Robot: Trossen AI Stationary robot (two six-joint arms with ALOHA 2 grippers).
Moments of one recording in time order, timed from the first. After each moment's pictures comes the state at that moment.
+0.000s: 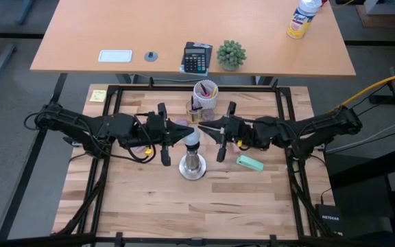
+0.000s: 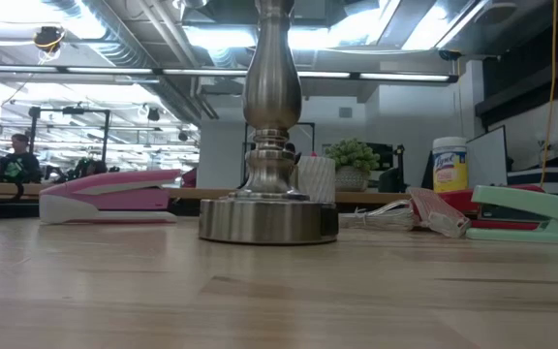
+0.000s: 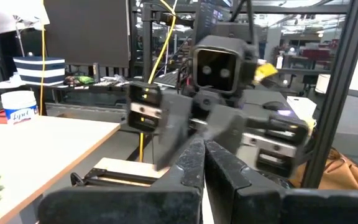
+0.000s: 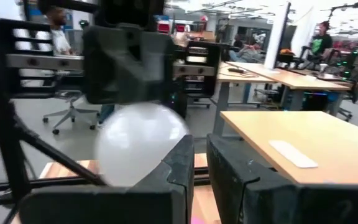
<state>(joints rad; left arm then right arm) -0.28 1.32 1.33 0.04 -0.48 -0.03 0.27 1.38 1.29 0.13 0.46 -0.08</state>
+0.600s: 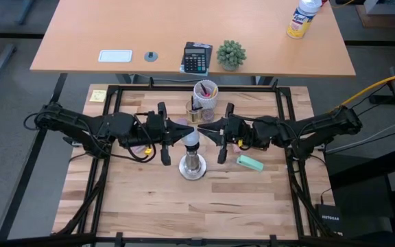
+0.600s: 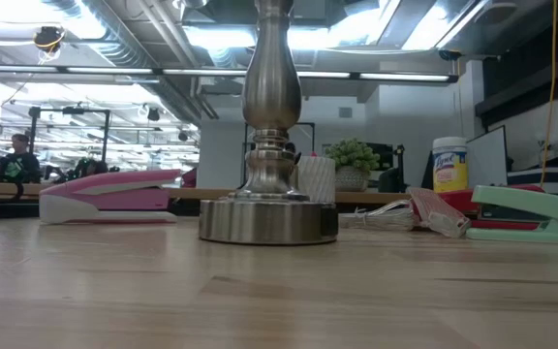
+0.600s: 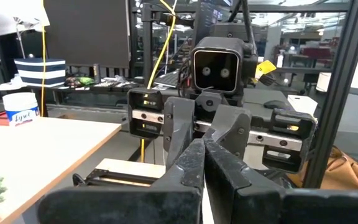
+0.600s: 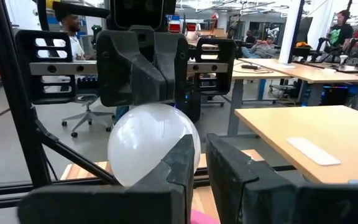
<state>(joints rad) -0.27 1.32 1.33 0.04 -0.47 -0.01 0.27 1.38 1.29 0.13 0.40 -0.02</state>
